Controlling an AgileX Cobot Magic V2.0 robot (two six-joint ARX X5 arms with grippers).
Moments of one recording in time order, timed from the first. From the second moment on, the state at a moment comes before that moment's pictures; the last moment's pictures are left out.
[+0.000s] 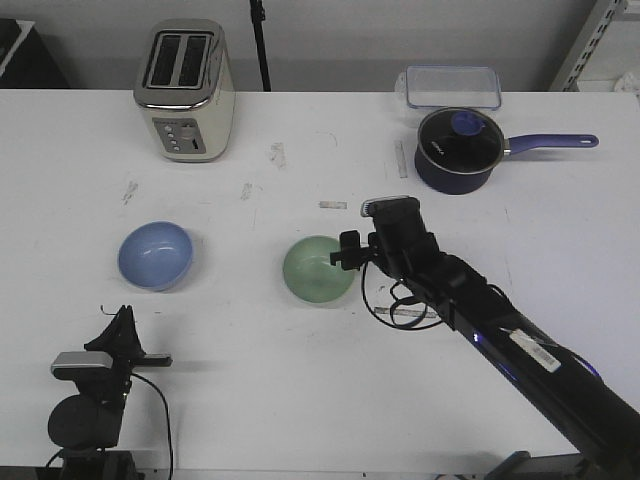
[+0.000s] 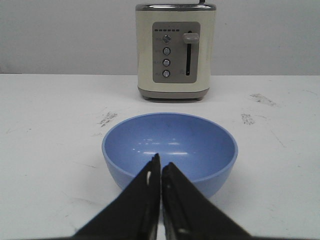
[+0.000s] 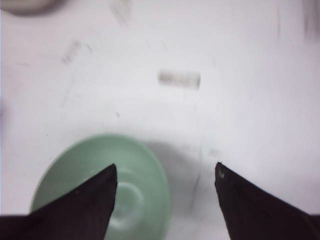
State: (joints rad) left arm 0.01 0.00 0.03 0.11 -0.02 0.00; right arm 0.56 1.48 1.21 -0.42 0.06 0.36
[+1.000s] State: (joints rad) left arm 0.01 0.00 0.03 0.11 -0.02 0.00; right arm -0.01 0.30 0.30 0.03 0.02 -0.02
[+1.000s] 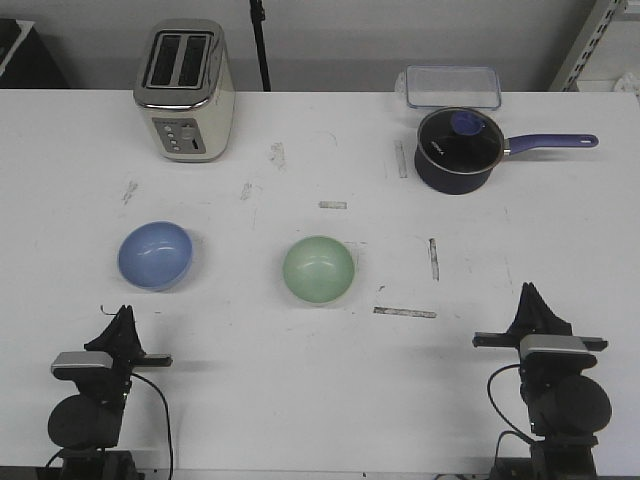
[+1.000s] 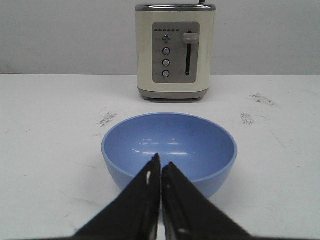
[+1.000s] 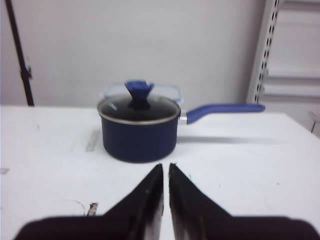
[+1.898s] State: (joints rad) left arm 0.01 0.00 0.03 0.11 -0.02 0.00; right arm -0.01 0.14 0.30 0.02 0.02 -0.02
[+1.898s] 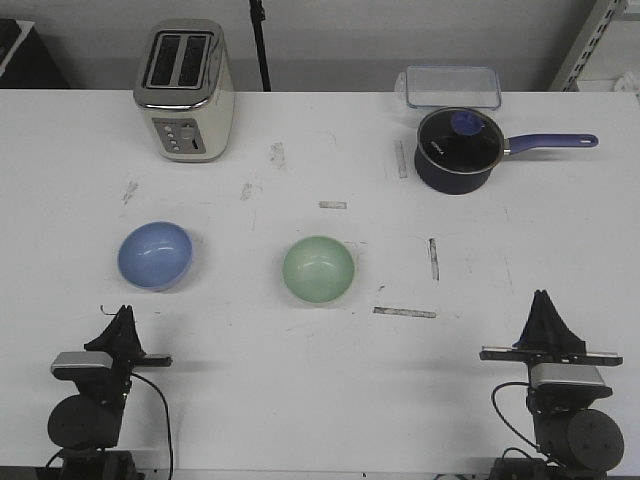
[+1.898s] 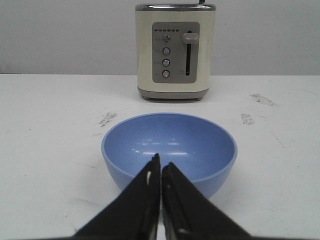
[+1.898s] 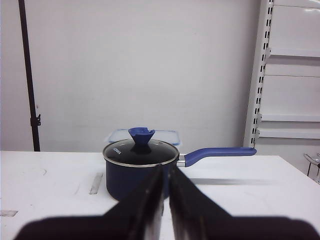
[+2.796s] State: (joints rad) left arm 0.01 0.05 0.22 0.14 -0.02 -0.01; right arm -0.01 0.14 0.30 0.02 0.02 -0.02
